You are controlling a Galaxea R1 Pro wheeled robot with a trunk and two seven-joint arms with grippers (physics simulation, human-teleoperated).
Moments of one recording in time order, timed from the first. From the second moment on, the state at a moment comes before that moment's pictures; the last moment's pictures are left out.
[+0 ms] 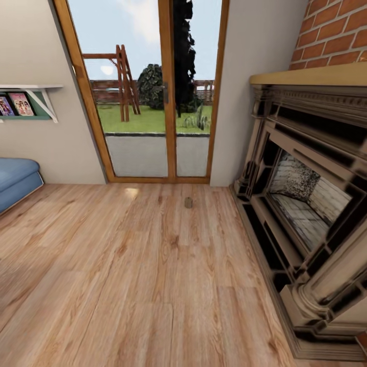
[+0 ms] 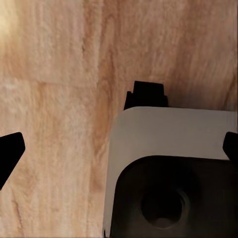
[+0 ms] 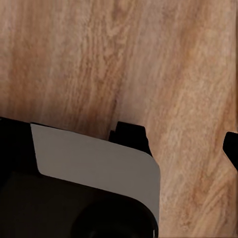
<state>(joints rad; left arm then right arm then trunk) -0.31 0.06 -0.91 -0.02 1.00 0.09 0.07 -0.32 0.01 0.33 0.06 -0.12 -0.16 0.01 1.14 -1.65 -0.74</state>
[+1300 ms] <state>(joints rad) -0.31 0.06 -0.91 -0.02 1.00 0.09 0.06 -0.32 0.01 0.33 0.07 -0.12 -0.15 0.02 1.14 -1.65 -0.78</state>
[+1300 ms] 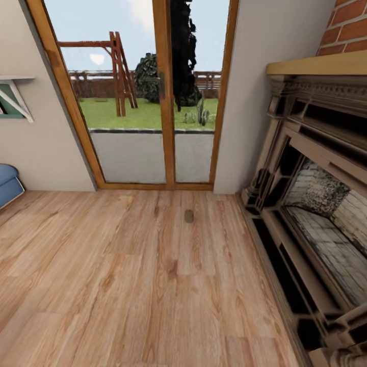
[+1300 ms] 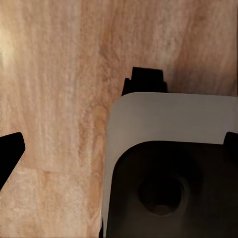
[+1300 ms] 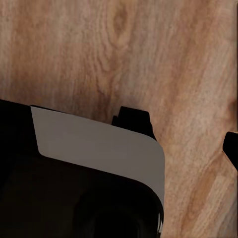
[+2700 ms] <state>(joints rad) -0.31 0.06 -0.91 -0.02 1.00 0.09 0.06 -0.32 0.01 0.33 0.06 -0.12 -0.15 0.02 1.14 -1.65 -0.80</state>
